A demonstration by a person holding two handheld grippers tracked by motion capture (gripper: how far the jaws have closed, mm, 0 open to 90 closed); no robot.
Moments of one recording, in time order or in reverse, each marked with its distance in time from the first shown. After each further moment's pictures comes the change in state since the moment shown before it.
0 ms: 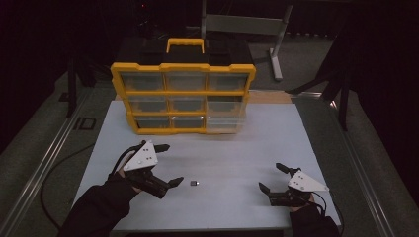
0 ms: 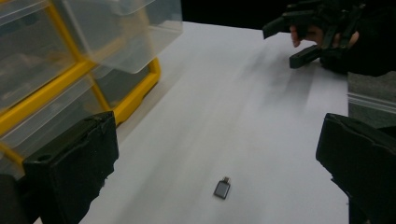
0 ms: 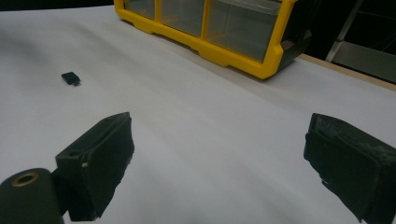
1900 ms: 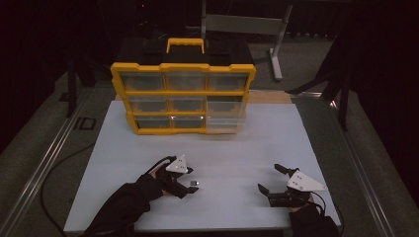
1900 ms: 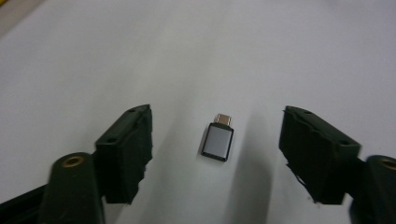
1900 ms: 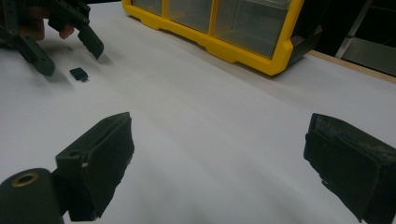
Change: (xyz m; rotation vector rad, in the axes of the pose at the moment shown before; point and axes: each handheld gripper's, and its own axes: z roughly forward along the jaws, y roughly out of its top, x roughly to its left) left arm 0.011 -0.077 0.114 0.280 -0.208 -0.018; right arm 0.001 -0.001 0.001 0.016 0.031 0.005
